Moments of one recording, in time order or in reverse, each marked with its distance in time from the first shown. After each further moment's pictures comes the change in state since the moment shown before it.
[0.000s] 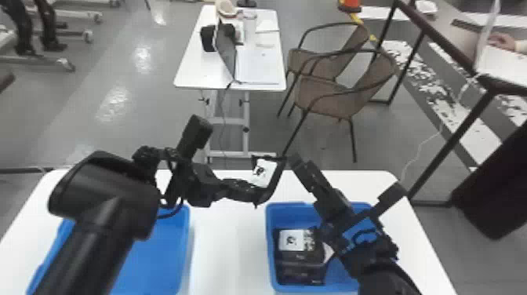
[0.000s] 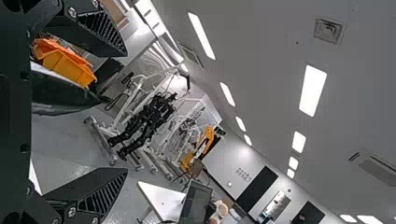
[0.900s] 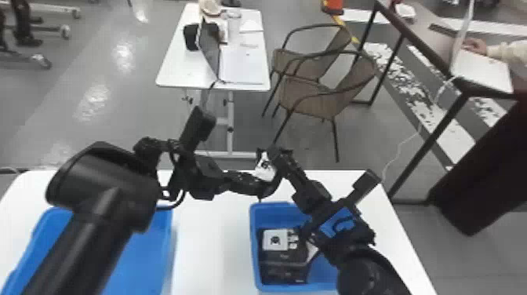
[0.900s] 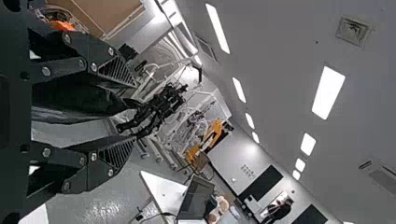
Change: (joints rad) left arm -0.054 -0.034 -0.048 0.057 0.048 -0.053 0.008; right arm -0.039 -0.007 0.016 0.009 0.078 0.000 -0.059
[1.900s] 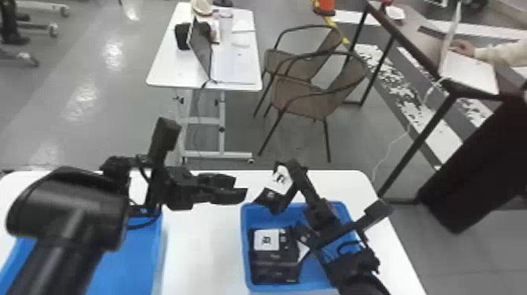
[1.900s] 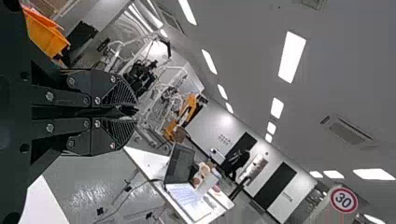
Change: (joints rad) left arm 0.083 -0.007 0.115 -0.013 0.093 -0.005 0.022; right arm 0.080 0.008 -0.057 0.022 -0.123 -0.093 -0.046
